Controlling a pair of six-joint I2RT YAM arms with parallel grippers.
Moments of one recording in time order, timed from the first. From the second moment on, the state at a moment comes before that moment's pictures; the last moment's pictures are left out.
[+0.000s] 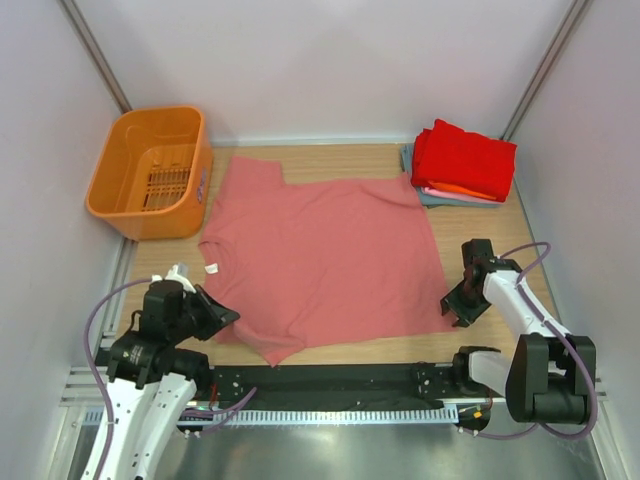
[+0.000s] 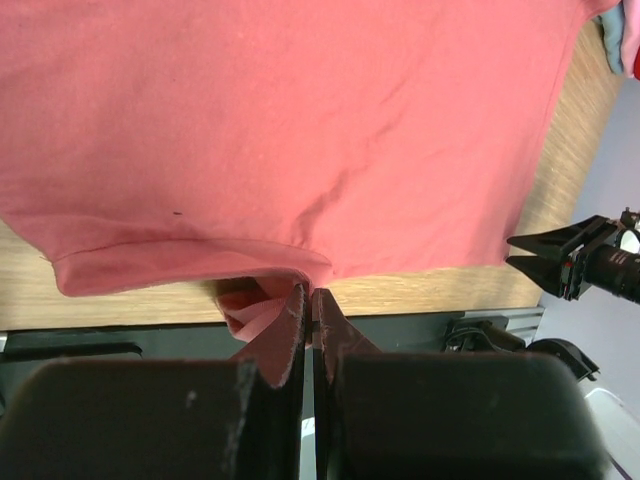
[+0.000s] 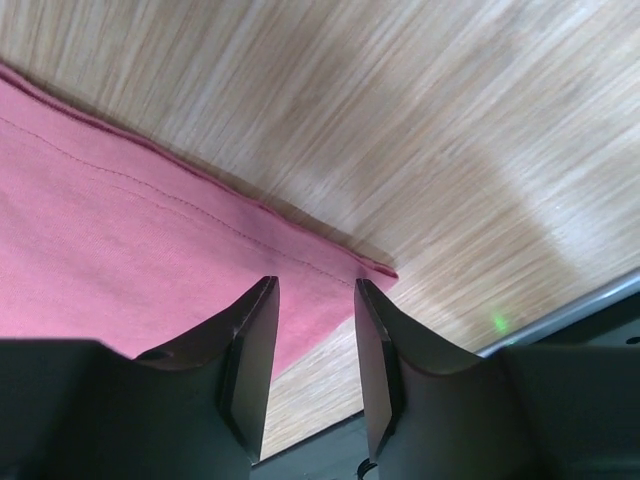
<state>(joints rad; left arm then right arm) -0.22 0.33 0.62 -1.04 0.22 -0.87 -0.05 1.14 0.57 -0.87 0.08 0.85</state>
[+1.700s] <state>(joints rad) -0.15 0.45 0.77 -1.10 0.19 -0.75 -0.05 1.07 0.55 -0.87 -0.04 0.80</state>
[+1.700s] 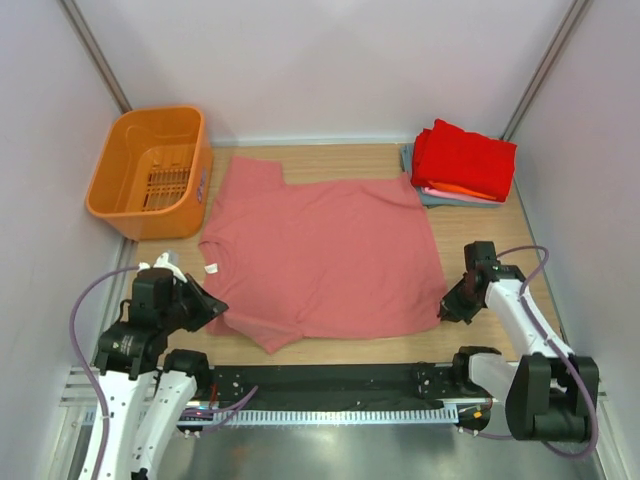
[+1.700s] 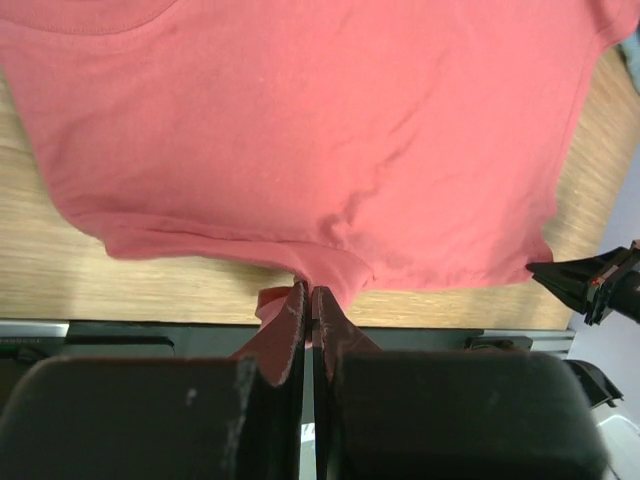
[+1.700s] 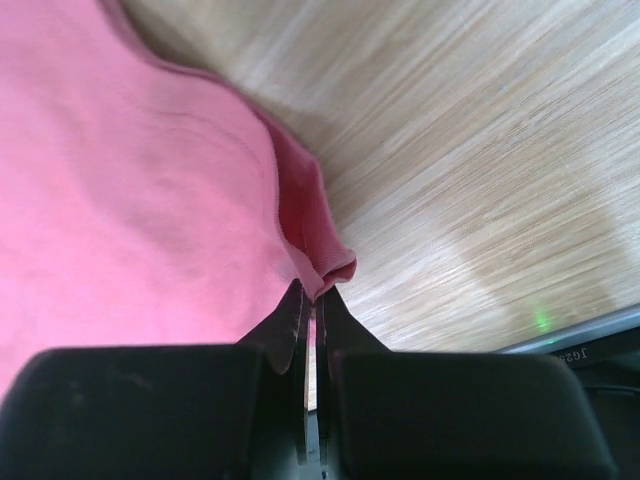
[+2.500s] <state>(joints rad) -0.15 0.83 0.97 -1.07 0.09 -0.66 -0.05 1.13 0.81 -0.70 -0.11 0.75</state>
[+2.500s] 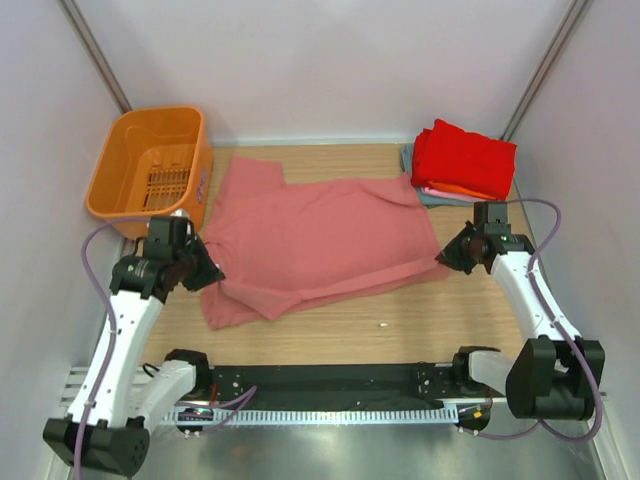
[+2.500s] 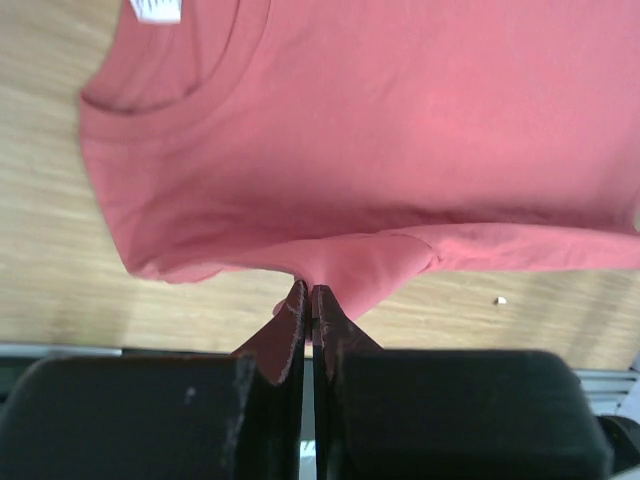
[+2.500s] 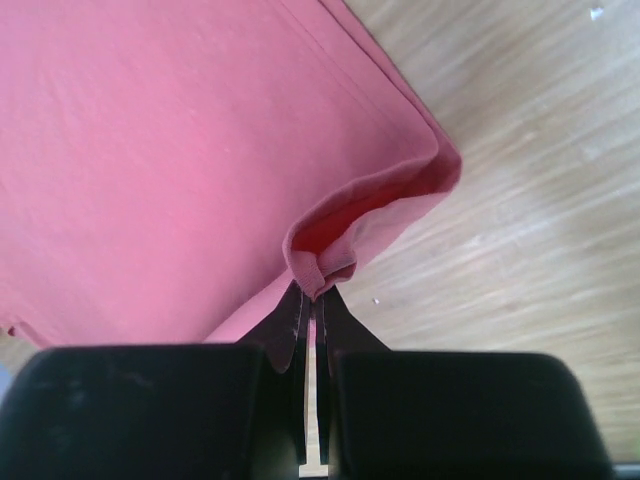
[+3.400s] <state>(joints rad) -0.11 1.31 1.19 -0.92 -0.03 -0.49 -0.05 1.52 0.97 -0.51 -0.13 0.73</state>
